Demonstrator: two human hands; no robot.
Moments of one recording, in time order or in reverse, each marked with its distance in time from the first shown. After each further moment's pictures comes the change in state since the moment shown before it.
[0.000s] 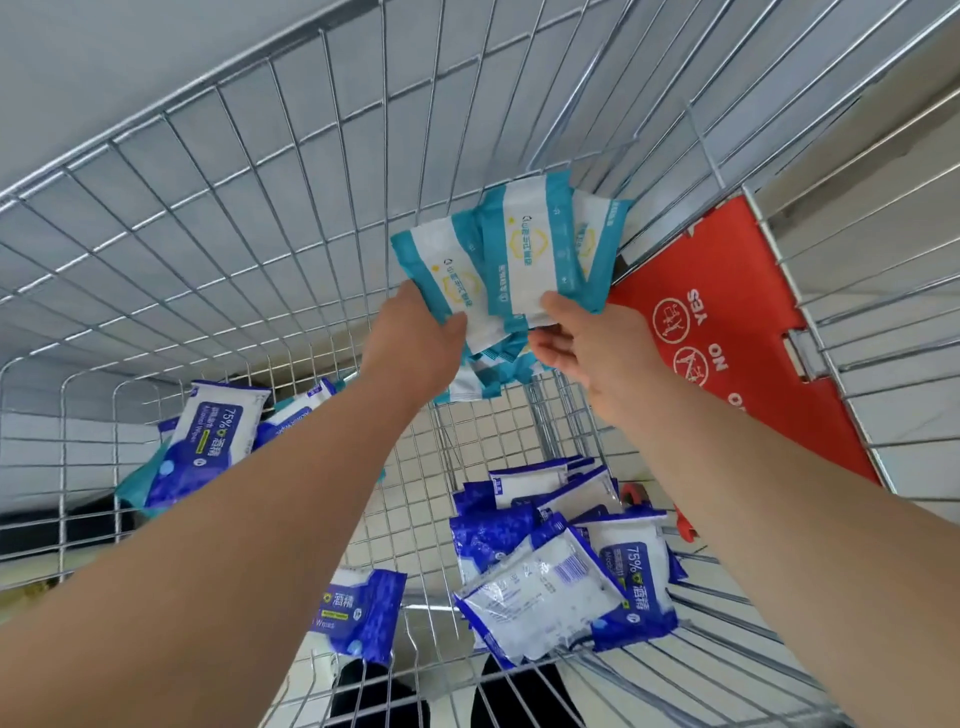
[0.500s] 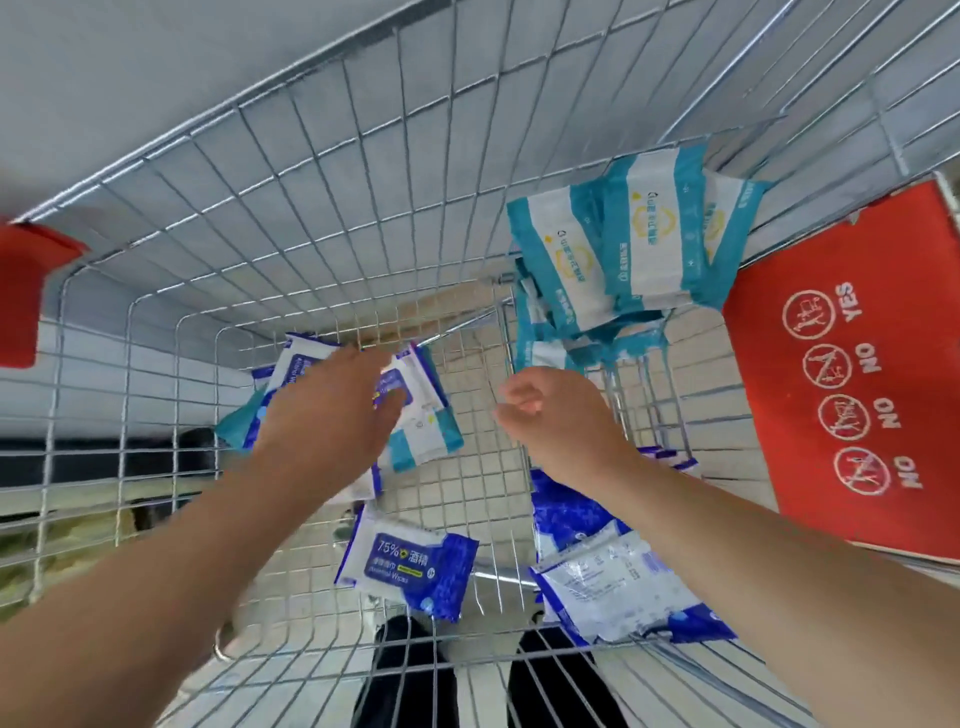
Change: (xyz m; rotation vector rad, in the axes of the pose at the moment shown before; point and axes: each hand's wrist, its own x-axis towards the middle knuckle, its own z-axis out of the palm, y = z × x) left_hand -0.063 -0.103 -0.097 0.650 -0.079 0.017; right_hand -0.048 0.077 0.061 -0.939 -0.361 -0.280
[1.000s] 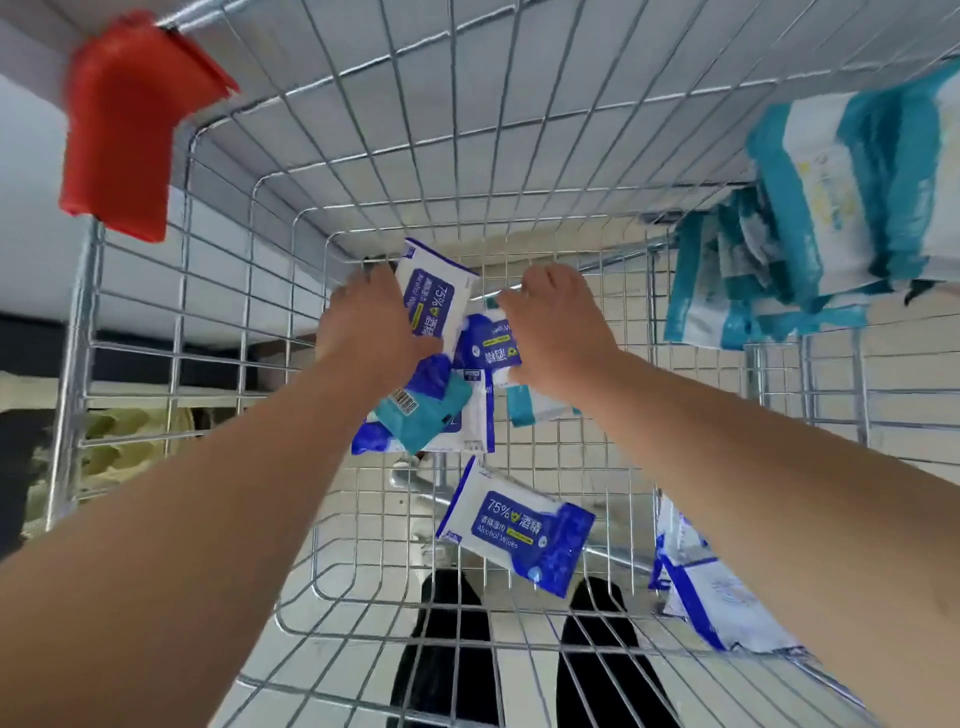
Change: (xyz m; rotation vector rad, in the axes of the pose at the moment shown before) left_hand 0.057 -0.125 0.054 -0.147 0.019 -0.243; right_hand 0.101 -0.040 0.130 -1.080 -0.069 -0.453
